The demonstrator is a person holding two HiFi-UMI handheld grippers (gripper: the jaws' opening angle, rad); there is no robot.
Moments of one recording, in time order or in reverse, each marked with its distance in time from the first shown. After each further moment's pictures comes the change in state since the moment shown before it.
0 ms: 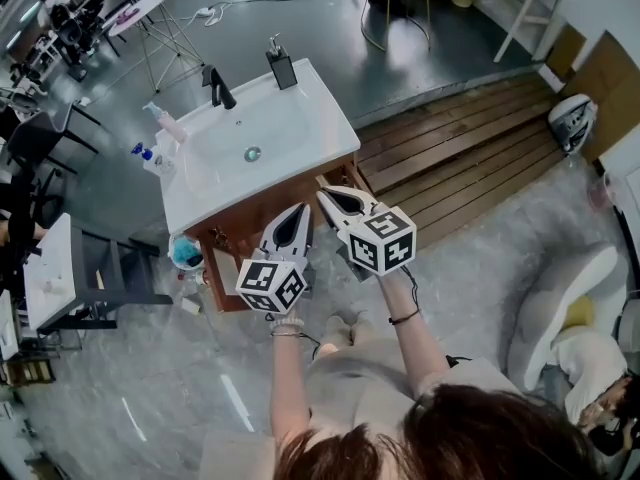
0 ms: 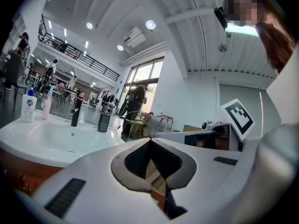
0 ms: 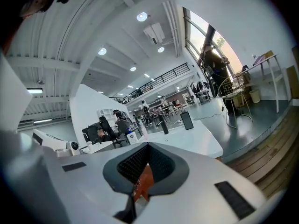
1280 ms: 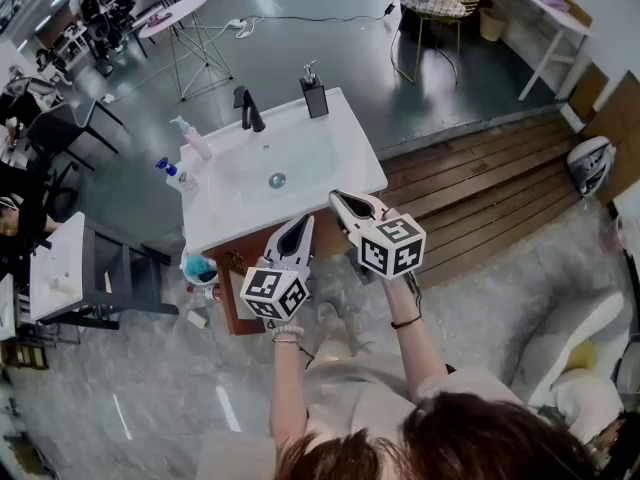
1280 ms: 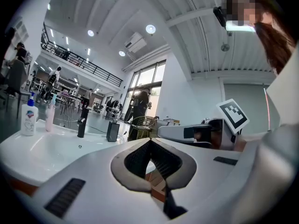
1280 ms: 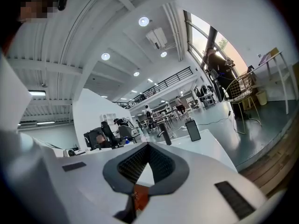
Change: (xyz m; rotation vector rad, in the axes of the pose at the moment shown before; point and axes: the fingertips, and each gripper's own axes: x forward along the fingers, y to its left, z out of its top) left arm 0.019 0.064 0.028 0.035 -0.051 0.064; right arm 0.065 -0.019 0.043 -0.010 -0.065 0.055
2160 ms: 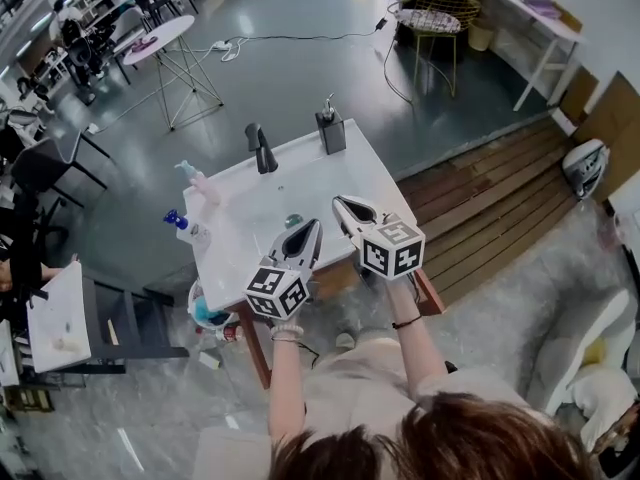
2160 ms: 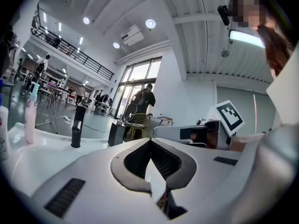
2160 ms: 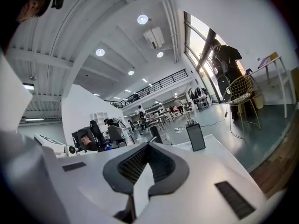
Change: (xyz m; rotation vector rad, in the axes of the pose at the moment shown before) left arm 0.068 0.112 0.030 -0.007 0.054 -0.164; right arm 0.125 -0.037 0.024 -0.016 -0.018 -0.103
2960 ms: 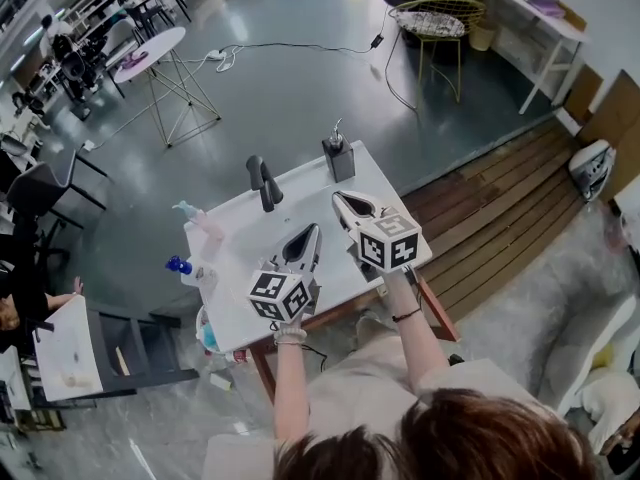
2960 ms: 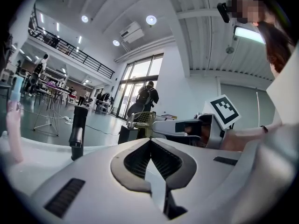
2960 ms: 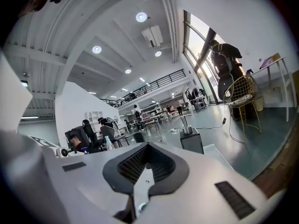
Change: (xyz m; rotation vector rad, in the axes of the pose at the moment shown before) left arm 0.058 0.075 0.013 0.007 0.025 0.017; right arm 0.089 -0.058 0.026 -0.011 0.011 -0.042
